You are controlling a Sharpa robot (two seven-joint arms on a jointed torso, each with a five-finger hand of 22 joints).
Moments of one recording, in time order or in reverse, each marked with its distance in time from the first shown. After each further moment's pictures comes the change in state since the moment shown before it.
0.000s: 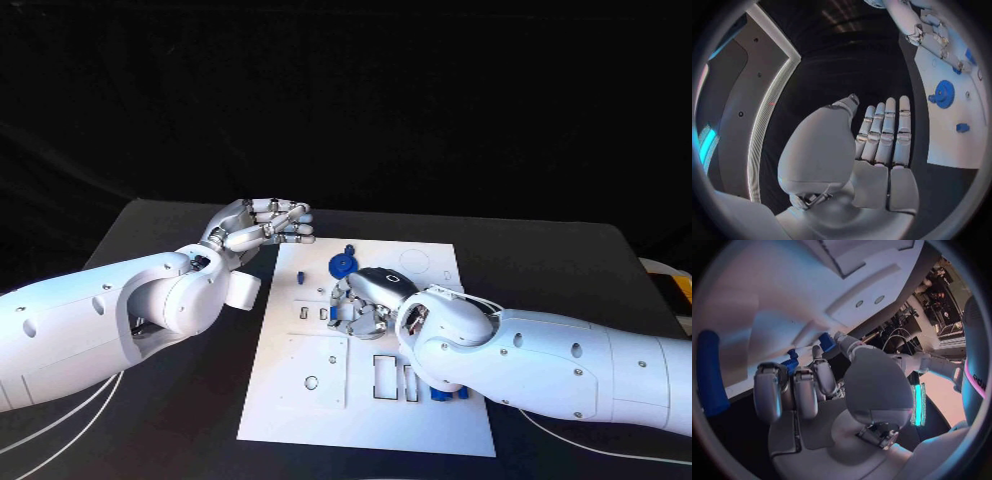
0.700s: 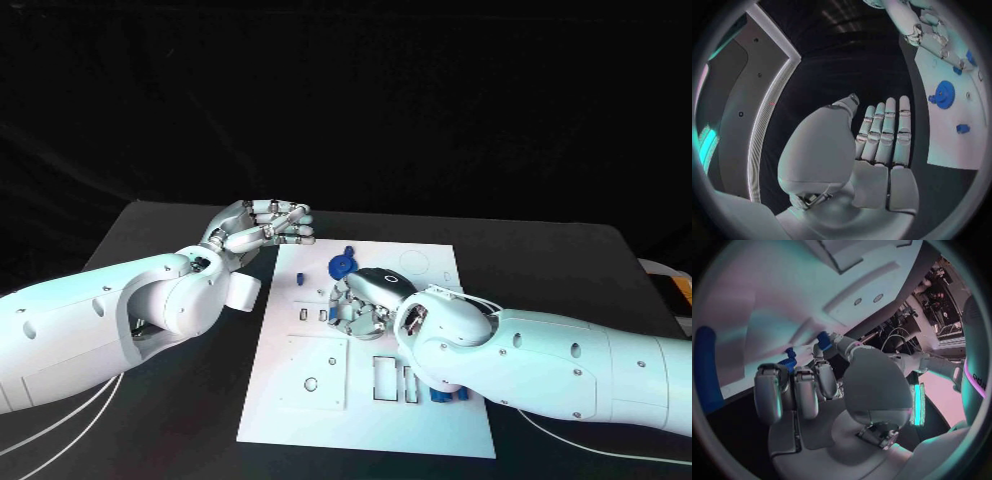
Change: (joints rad) left arm 0.000 0.002 0.000 0.000 0.000 -0.001 0.001; left_hand 0.001 -0.001 0.000 0.000 0.000 0.000 0.000 0.000 0.000 0.000 0.000 0.000 0.000 0.000 0.000 0.004 0.000 0.000 0.000 0.000 0.000 0.000; right arm 0.002 0.002 0.001 0.001 0.000 0.005 0.005; right_hand 0.040 0.040 0.079 -0.053 0.010 0.058 -0.019 0.031 0.016 0.027 -0.019 0.026 0.000 0.000 -0.014 0.002 0.000 0.000 0.000 -0.008 0.020 0.000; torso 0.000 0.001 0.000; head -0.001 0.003
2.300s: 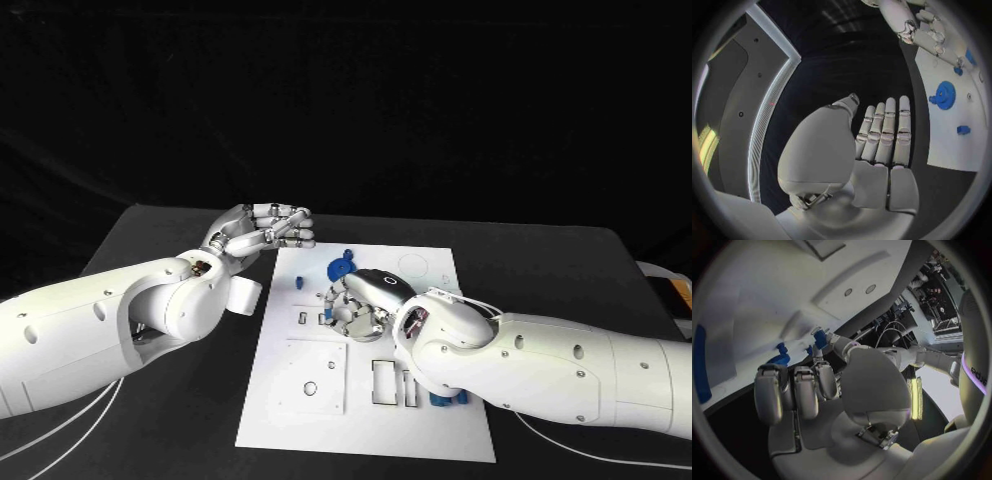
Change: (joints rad) left arm 0.000 0.006 0.000 -0.001 0.000 -0.005 0.002; left_hand 0.003 -0.003 -0.003 -0.003 0.000 0.000 0.000 0.000 0.000 -0.004 -0.004 0.005 0.000 0.000 0.000 0.000 -0.004 0.001 0.000 0.000 0.000 0.002; right arm 0.005 -0.007 0.001 0.020 0.036 -0.035 0.036; right_hand 0.046 0.046 0.020 -0.020 0.025 0.026 -0.005 0.002 -0.025 0.015 -0.014 0.016 0.001 0.000 0.000 0.000 0.000 0.000 0.000 0.000 0.017 0.001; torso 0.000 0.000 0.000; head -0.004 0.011
